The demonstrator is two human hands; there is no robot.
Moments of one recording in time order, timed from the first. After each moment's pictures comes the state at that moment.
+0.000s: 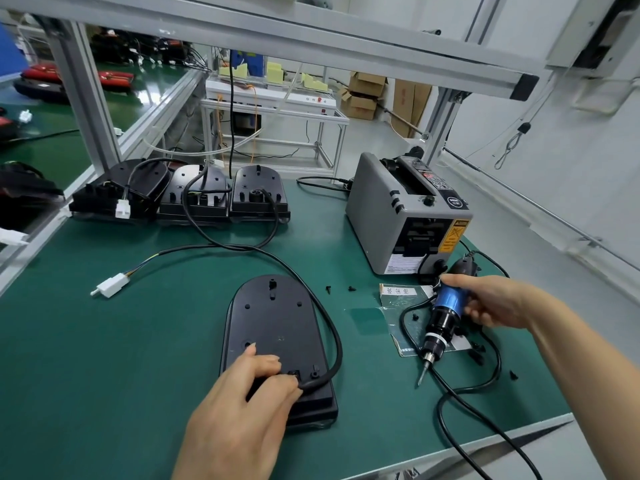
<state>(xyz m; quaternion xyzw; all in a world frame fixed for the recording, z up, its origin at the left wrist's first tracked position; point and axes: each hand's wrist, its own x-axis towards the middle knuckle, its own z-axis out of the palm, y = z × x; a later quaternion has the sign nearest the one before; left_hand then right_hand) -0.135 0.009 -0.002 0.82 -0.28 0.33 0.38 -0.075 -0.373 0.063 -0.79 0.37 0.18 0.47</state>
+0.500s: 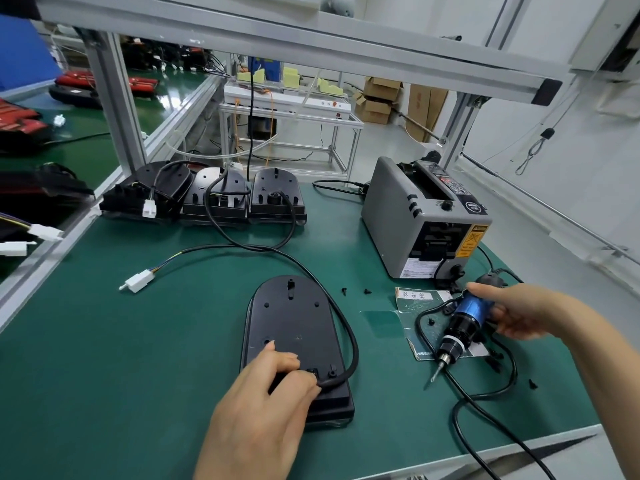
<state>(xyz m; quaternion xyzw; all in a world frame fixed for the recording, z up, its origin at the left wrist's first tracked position) -0.134 0.010 -0.003 0.82 -0.28 0.33 0.36 -0.081 -0.372 0.072 -0.81 0.42 0.16 0.38</state>
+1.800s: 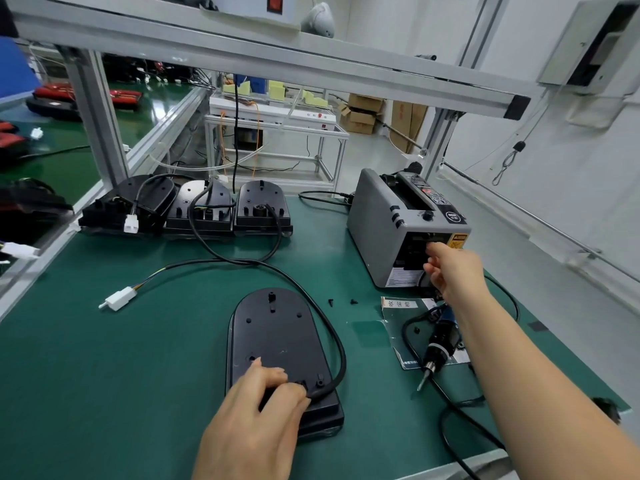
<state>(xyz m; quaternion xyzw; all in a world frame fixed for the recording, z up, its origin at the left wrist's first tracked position) -0.137 0.002 -0.001 0.84 -0.26 0.33 0.35 -0.021 -0.308 0.072 -0.61 0.35 -0.23 0.67</state>
